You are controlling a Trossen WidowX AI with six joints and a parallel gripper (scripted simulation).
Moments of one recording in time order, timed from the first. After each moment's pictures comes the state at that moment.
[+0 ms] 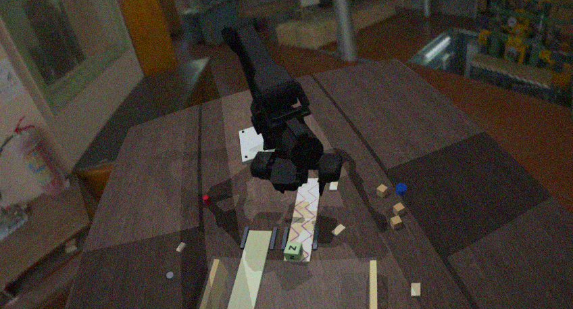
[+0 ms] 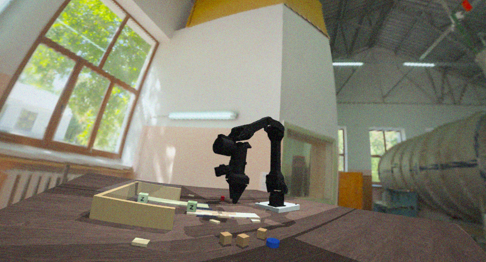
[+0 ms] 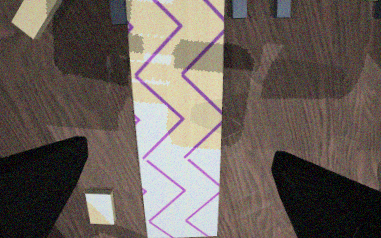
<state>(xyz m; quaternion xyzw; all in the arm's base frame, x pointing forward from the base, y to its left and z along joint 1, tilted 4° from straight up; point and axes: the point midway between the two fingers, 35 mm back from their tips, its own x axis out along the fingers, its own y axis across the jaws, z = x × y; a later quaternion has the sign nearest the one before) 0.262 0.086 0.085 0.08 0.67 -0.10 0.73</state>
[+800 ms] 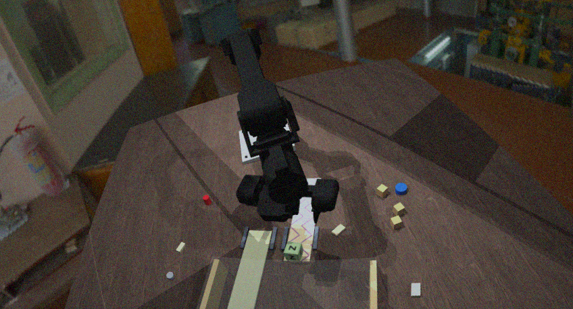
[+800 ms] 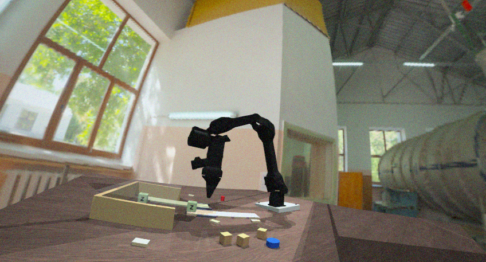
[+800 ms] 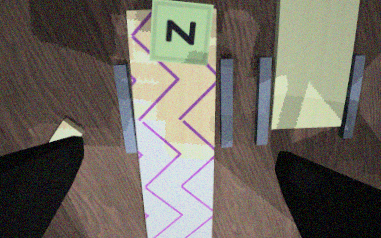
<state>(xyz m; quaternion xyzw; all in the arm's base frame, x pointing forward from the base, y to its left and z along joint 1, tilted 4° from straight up) 0.346 0.071 0.105 0.08 0.67 -0.10 0.73</state>
